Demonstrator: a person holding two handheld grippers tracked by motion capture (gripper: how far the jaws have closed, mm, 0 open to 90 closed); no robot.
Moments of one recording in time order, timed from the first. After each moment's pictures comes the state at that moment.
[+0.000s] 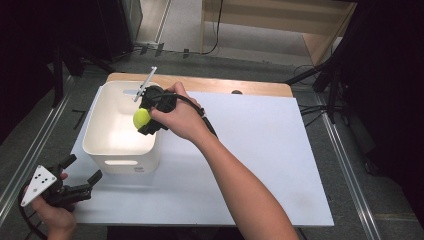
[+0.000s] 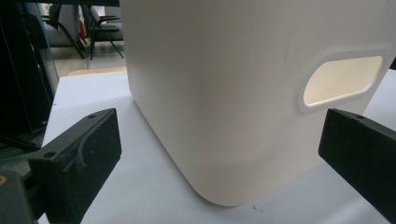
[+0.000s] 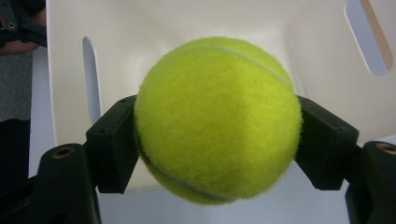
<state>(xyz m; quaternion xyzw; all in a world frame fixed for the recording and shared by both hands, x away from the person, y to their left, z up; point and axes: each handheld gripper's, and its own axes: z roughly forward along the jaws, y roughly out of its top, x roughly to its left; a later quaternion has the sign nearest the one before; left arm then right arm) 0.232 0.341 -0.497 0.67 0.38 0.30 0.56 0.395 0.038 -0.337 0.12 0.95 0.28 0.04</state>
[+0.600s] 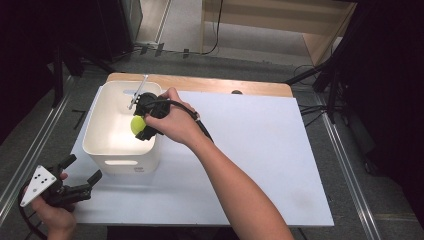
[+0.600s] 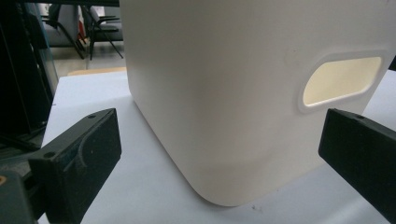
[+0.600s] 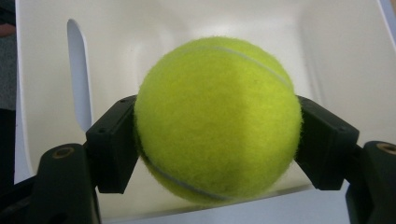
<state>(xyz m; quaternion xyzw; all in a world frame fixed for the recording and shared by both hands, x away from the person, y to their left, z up) 0.231 0.341 -0.497 0.67 0.38 0.30 0.56 0.394 0.053 -0.356 0.11 0.96 0.26 0.04</state>
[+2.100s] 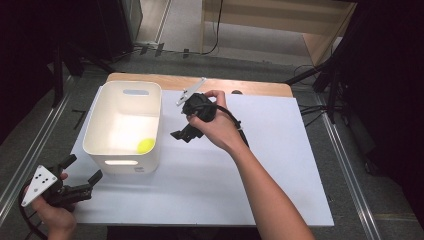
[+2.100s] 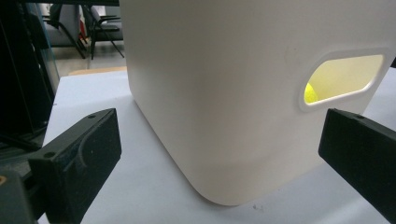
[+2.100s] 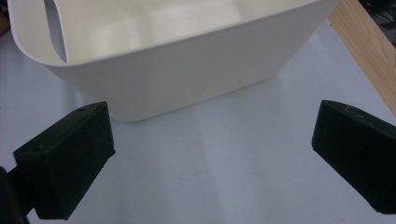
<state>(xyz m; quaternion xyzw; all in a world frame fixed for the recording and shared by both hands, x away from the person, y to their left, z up) 0.231 0.340 -0.497 0.67 0.38 0.30 0.56 0.381 -0.059 -0.361 0.18 0.92 0.34 0.08</state>
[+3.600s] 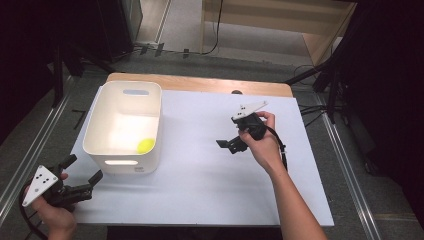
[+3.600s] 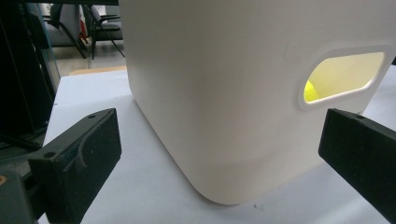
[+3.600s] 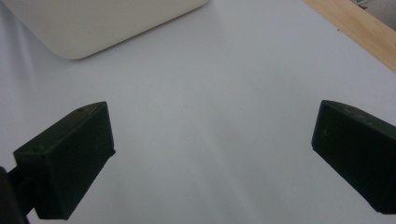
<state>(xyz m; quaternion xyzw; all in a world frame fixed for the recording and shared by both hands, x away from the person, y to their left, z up) 0.231 0.339 -0.497 0.67 0.38 0.30 0.56 0.351 -0.185 -0.414 0.29 0.87 0.38 0.11</state>
